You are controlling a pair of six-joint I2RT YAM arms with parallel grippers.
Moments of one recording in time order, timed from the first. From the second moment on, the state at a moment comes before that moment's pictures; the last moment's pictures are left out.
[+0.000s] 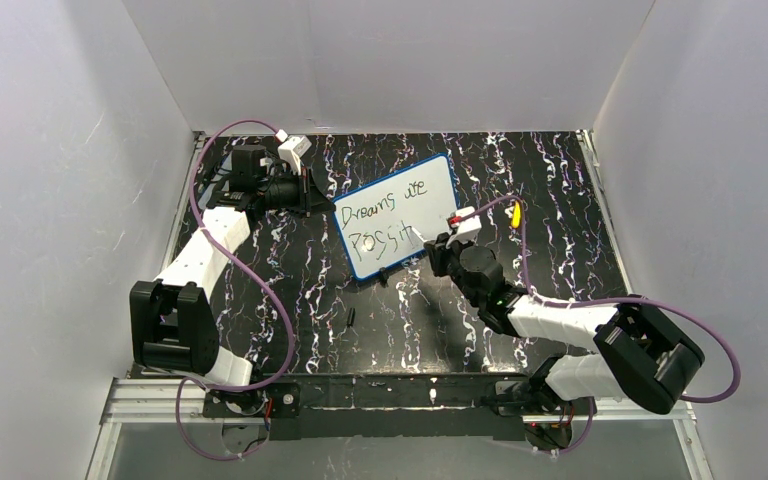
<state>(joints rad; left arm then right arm) -0.13 1.48 1.15 -0.33 0.79 -0.11 0.81 1.29 0.43 0.65 0.33 0.23</state>
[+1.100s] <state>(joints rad) -0.13 1.48 1.15 -0.33 0.79 -0.12 0.82 1.17 0.43 0.58 0.37 0.23</state>
